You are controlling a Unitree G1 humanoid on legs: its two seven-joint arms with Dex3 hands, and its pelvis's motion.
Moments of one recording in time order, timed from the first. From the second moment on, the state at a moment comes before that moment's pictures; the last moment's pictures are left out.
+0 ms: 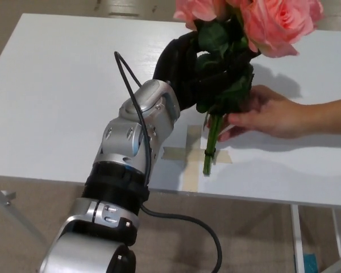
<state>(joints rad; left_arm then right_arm) -0.92 -0.10 0.07 0.67 -0.32 0.26 -0.17 -0.32 -0.30 0.17 1.34 -0.27 0.07 0.12</state>
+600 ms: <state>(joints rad) -0.95 -0.10 0.05 0.73 -0.35 0.22 -0.16 -0.33 -0.30 0.17 1.33 -0.27 0.07 0.12</state>
